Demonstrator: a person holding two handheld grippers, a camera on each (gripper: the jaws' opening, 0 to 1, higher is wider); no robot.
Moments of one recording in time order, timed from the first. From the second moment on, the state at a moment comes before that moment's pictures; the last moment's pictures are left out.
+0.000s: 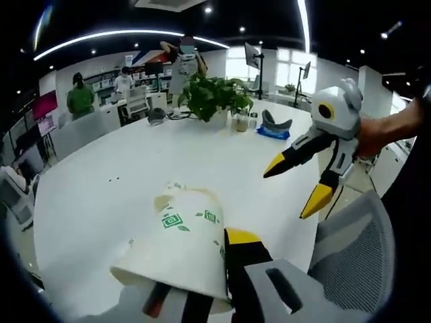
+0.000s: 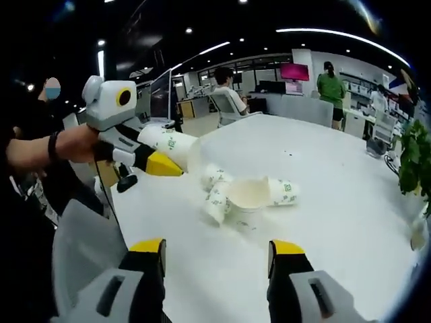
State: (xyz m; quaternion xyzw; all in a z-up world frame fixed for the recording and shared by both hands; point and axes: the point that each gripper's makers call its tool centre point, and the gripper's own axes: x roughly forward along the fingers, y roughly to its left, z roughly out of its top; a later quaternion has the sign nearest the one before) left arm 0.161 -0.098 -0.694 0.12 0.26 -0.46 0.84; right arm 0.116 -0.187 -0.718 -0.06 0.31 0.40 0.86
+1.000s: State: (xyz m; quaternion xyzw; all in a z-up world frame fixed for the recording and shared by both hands) left arm 0.177 -0.105 -0.668 0.06 0.22 -0.45 0.86; right arm 0.115 -0.183 -0.713 -0.08 0.33 0.41 0.85
